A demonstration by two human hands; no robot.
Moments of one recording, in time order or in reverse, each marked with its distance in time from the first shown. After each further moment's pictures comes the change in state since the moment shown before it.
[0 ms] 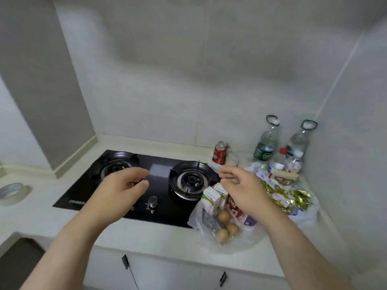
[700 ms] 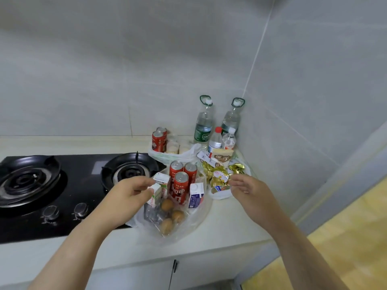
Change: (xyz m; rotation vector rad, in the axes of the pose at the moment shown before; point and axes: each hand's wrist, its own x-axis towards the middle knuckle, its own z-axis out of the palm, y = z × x) left_hand 0.047 0.032 0.168 -0.101 -0.452 0.155; right_hand -0.087 0.102 -0.119 -0.103 0.329 0.282
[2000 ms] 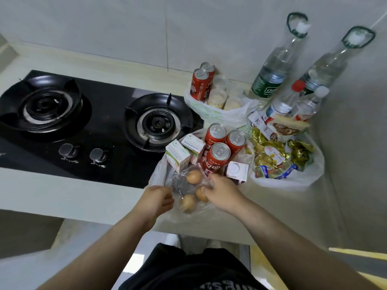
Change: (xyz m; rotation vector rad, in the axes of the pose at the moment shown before) left_hand 0.063 -0.130 0.121 -0.842 0.160 -1.006; right_hand 0.131 0.087 0.195 -0.435 -0.729 0.092
